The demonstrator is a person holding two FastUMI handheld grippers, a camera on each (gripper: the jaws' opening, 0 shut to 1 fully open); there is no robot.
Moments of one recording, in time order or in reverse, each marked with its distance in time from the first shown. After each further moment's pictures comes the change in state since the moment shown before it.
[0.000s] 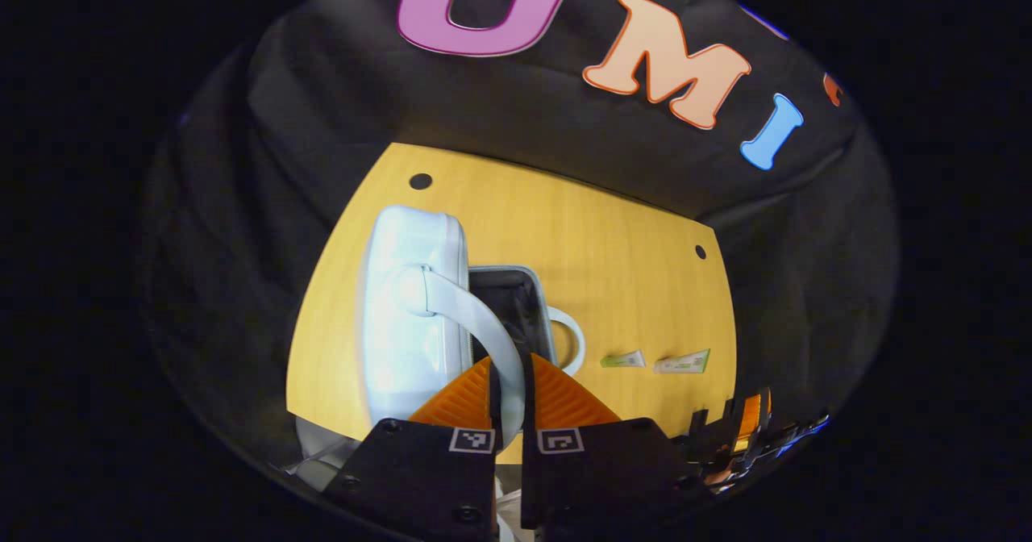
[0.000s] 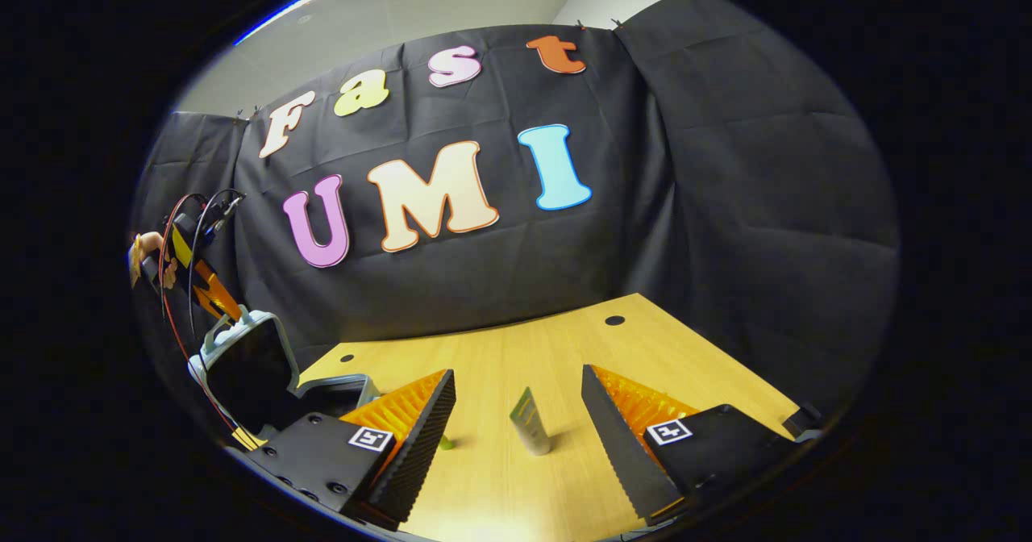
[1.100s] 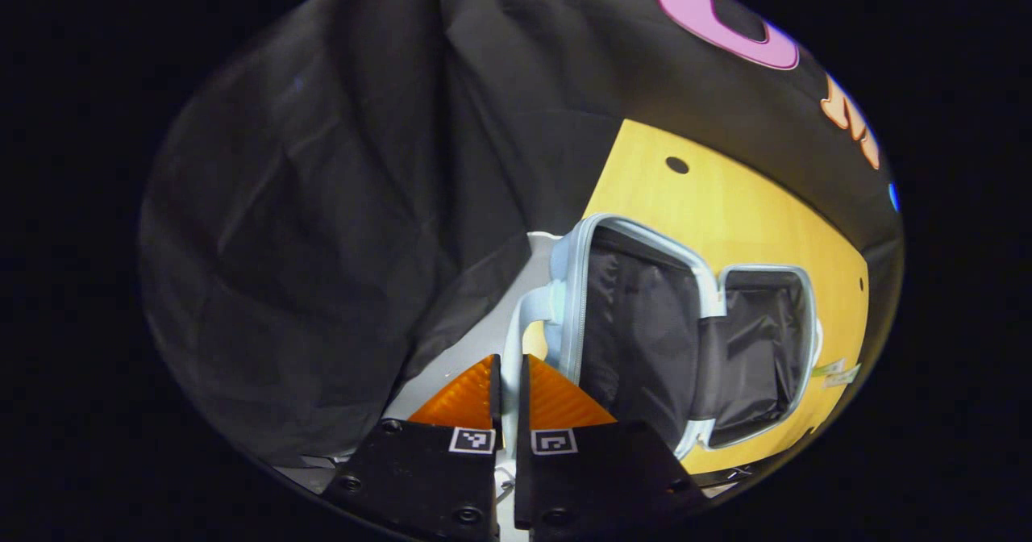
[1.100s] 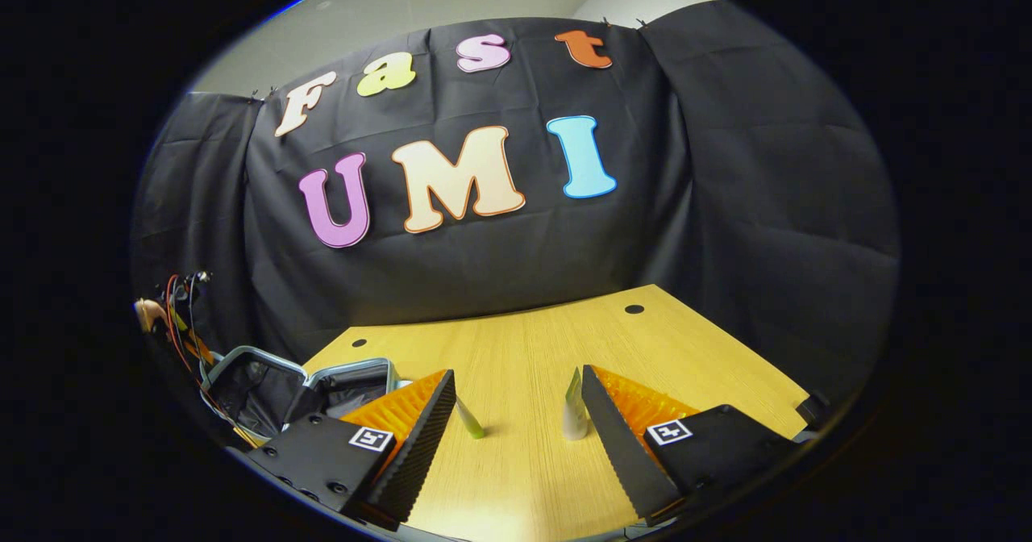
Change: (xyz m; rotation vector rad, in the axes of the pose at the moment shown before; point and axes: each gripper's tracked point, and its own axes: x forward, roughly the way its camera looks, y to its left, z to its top) left arm 0.067 0.340 -0.081 -0.162 0.057 0.466; right arm -0.012 0.056 -0.024 -0.046 0.049 -0.021
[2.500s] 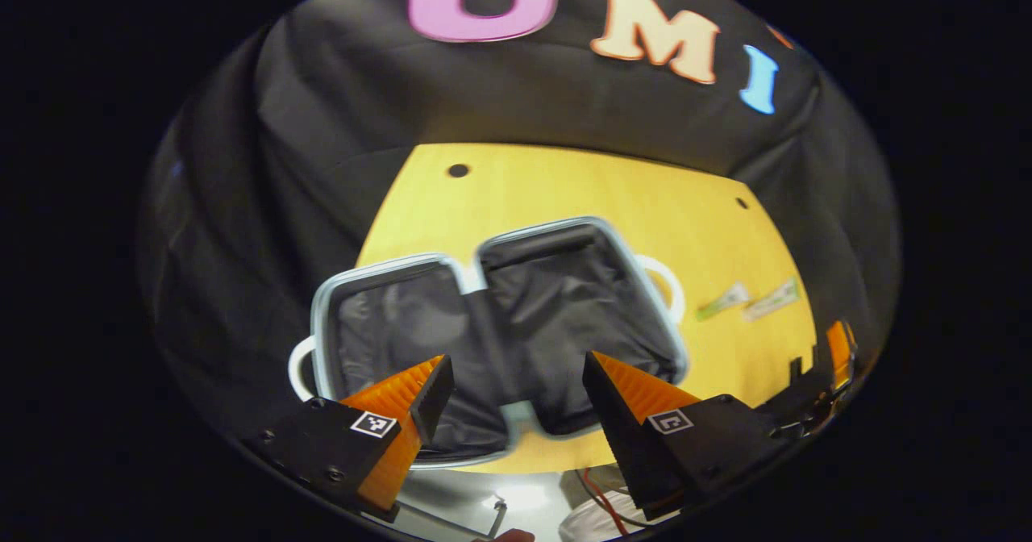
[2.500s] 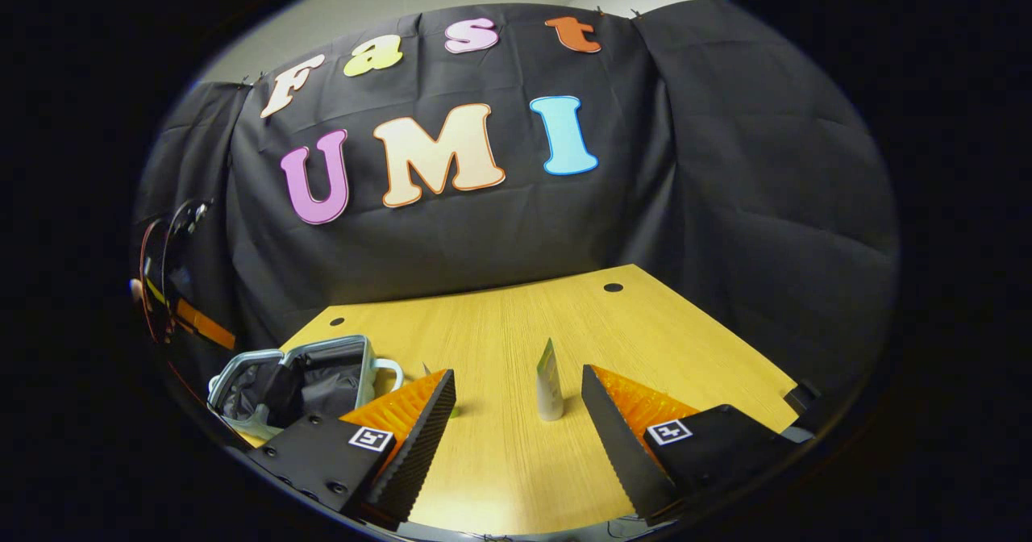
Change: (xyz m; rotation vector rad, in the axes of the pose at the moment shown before) left arm -0.132 -0.295 -0.069 0.374 -0.194 -0.473; right arm 0.005 -0.031 -0.035 -0.028 0.070 -0.050
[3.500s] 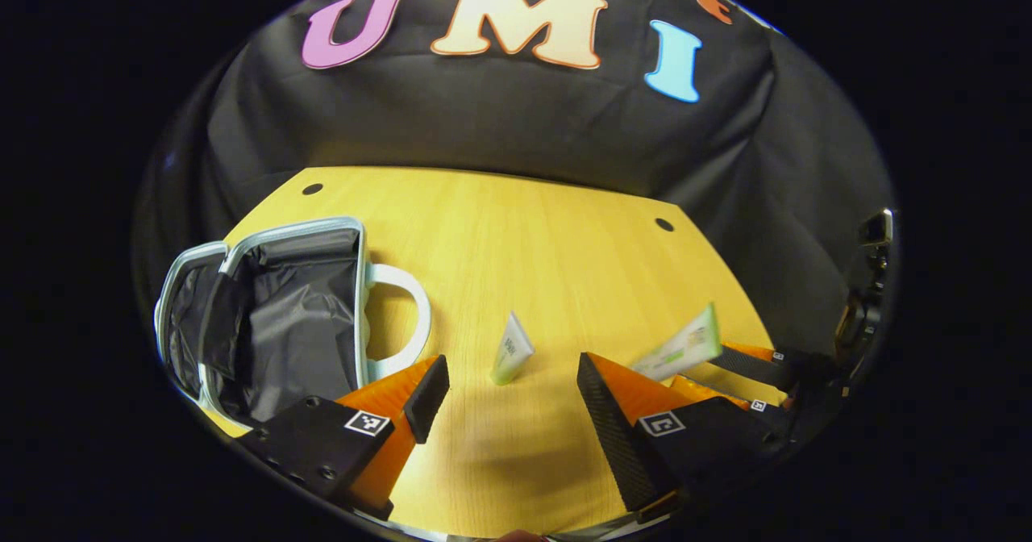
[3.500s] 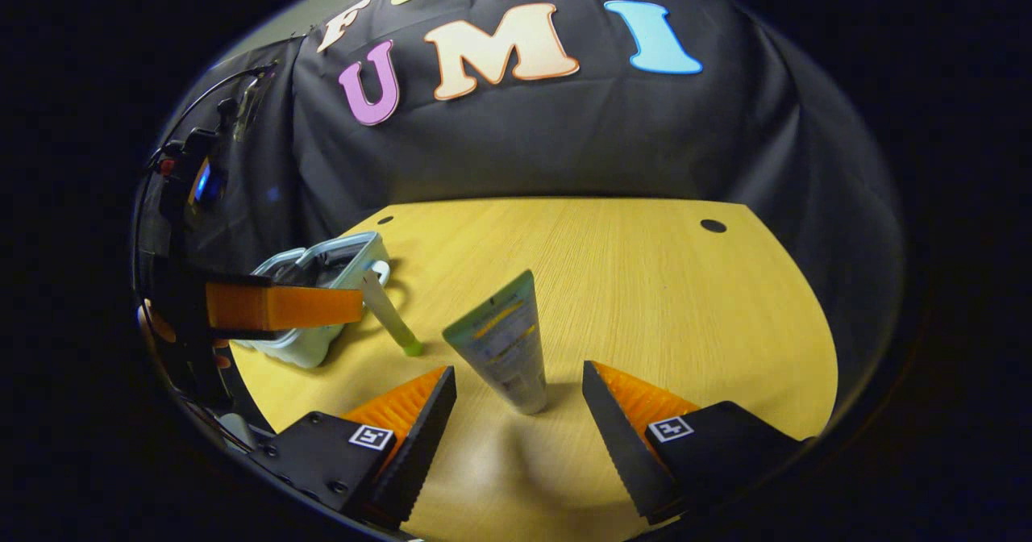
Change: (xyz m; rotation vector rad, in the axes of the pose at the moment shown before) left arm 0.161 -0.274 -0.011 -0.104 -0.223 -0.006; right arm 0.148 -0.040 -0.111 -0.169 0.343 0.408
